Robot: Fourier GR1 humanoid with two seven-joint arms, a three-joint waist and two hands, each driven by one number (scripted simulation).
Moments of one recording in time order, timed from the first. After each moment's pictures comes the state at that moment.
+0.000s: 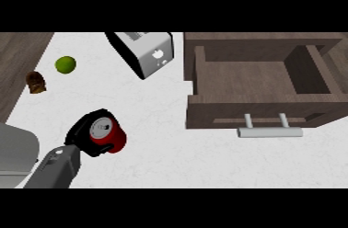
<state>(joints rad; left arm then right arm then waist) -0.46 0.22 0.22 -0.42 0.08 -0.66 -0.44 0.42 -0.03 -0.75 -2.24 -0.56 0.55 0.26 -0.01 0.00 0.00</state>
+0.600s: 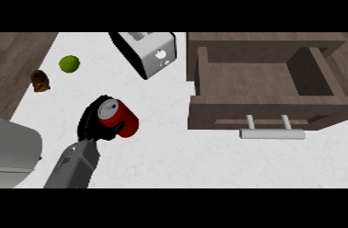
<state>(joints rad) -0.43 0.07 0.33 -0.65 0.21 -0.33 -0.43 0.44 0.00 -0.74 -2.24 -0.54 0.53 0.23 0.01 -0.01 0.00</state>
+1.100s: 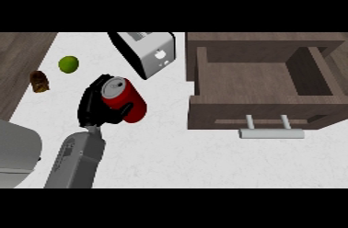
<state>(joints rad) -0.39 0.01 0.17 -1.09 0.28 -0.06 -0.21 0.49 -0.01 -0.73 -2.28 -0.56 0.52 0.22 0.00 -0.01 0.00</state>
